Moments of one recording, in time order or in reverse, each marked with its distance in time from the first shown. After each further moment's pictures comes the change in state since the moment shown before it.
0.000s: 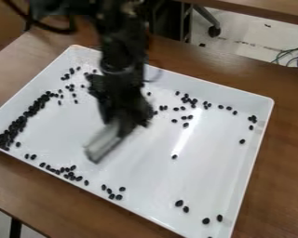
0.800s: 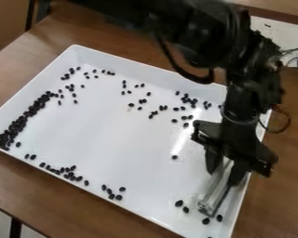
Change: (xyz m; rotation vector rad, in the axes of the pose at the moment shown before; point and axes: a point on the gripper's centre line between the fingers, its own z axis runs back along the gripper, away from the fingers) arm 0.037 -0.144 -0.026 -0.121 0.038 -0.037
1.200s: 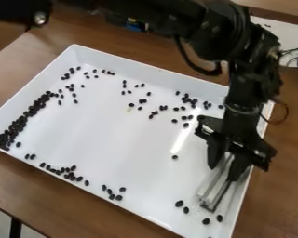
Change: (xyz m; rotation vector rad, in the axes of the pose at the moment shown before) arm 0.021 0.014 -0.009 -0.032 0.066 -0.029
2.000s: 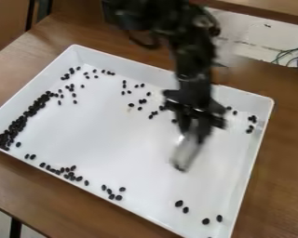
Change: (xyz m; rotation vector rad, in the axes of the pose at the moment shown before) arm 0.005 0.127 0.007 0.002 -0.084 0.188
